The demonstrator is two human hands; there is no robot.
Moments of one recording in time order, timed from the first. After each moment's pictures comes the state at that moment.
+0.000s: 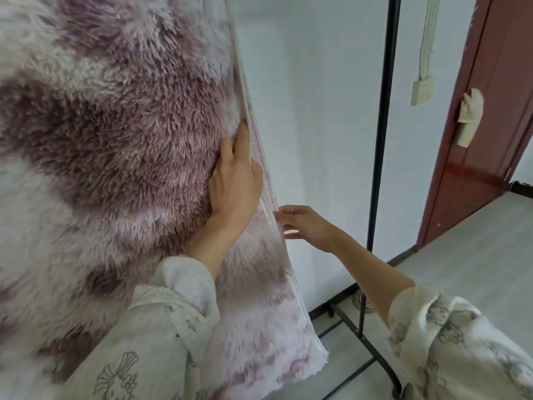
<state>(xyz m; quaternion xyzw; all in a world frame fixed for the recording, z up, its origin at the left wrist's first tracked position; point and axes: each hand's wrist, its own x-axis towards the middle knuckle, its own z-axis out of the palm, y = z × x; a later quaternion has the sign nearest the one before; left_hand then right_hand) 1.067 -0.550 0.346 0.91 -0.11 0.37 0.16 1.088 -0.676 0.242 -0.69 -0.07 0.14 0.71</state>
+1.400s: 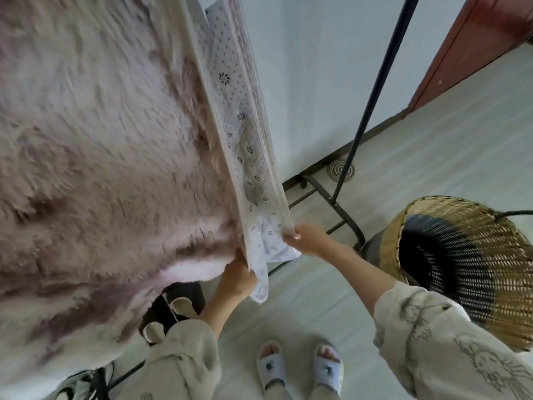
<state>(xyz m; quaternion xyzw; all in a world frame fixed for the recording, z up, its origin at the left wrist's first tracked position) 0.963 -0.491 -0.127 0.90 0.10 -0.32 0.27 1.002 -0.668 -0.132 -0.89 0.06 0.32 0.30</state>
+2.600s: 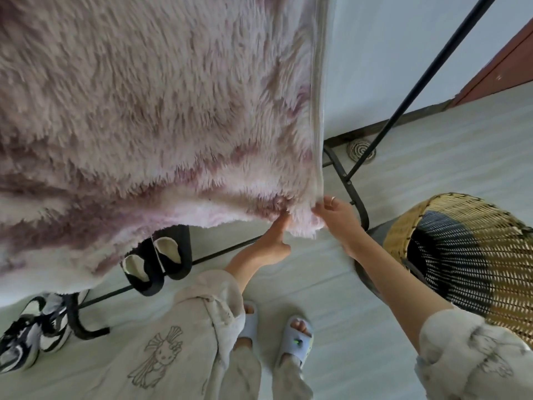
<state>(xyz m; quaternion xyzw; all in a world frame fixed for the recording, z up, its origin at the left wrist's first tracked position) 0.940 -0.531 -0.197 0.81 0.01 -0.43 0.41 0.964 -0.685 -0.183 -0.75 0.16 0.22 0.60</state>
